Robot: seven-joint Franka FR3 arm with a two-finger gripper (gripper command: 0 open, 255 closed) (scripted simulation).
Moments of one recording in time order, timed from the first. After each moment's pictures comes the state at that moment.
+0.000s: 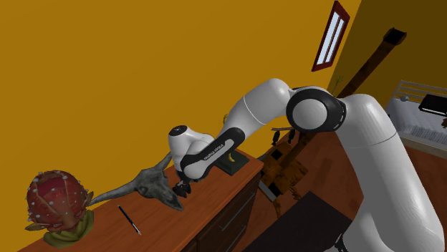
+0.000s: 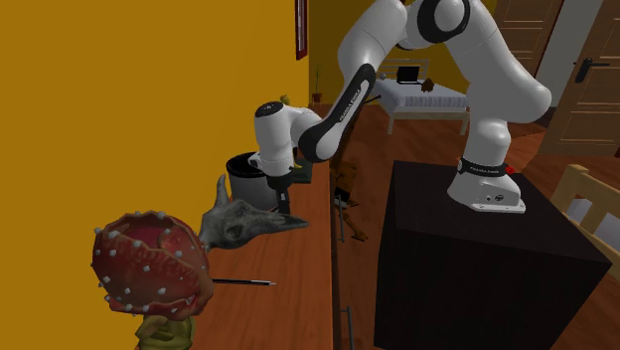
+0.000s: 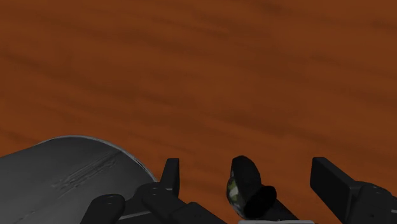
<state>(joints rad) 0.28 0.73 0.18 -1.74 -0.40 2.34 0.24</state>
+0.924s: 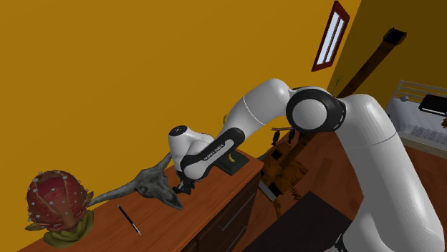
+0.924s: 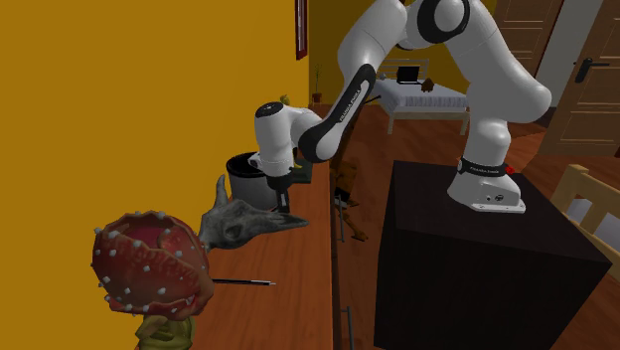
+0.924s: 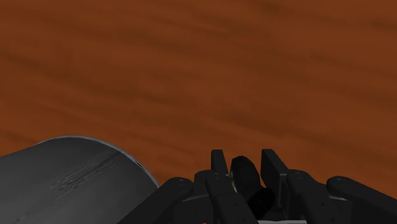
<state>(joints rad) 0.28 0.73 0.18 -1.74 -0.40 2.34 0.25</state>
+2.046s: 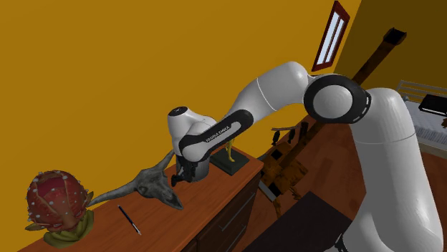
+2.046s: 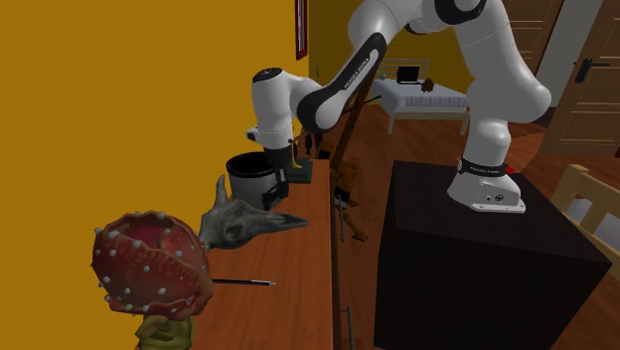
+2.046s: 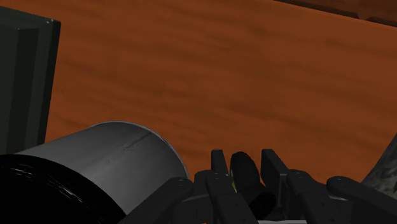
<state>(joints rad) 0.26 0.58 0.22 -1.76 -0.35 2.23 0.20</state>
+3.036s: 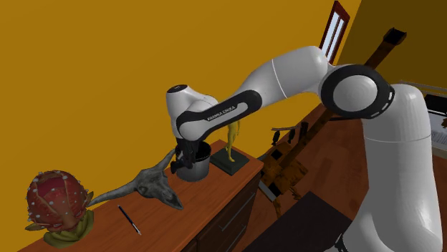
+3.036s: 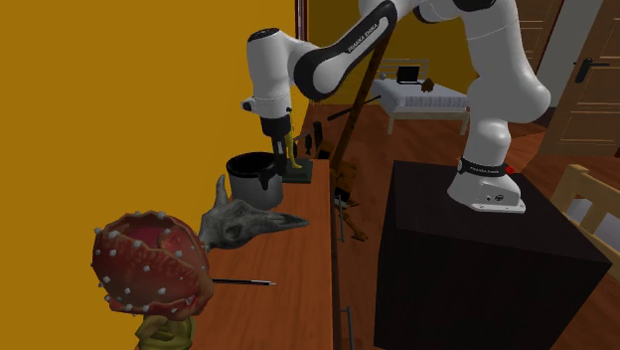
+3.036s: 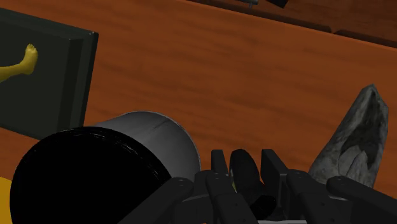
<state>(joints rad) 0.24 0.47 0.24 -1.72 -0.31 2.08 0.16</state>
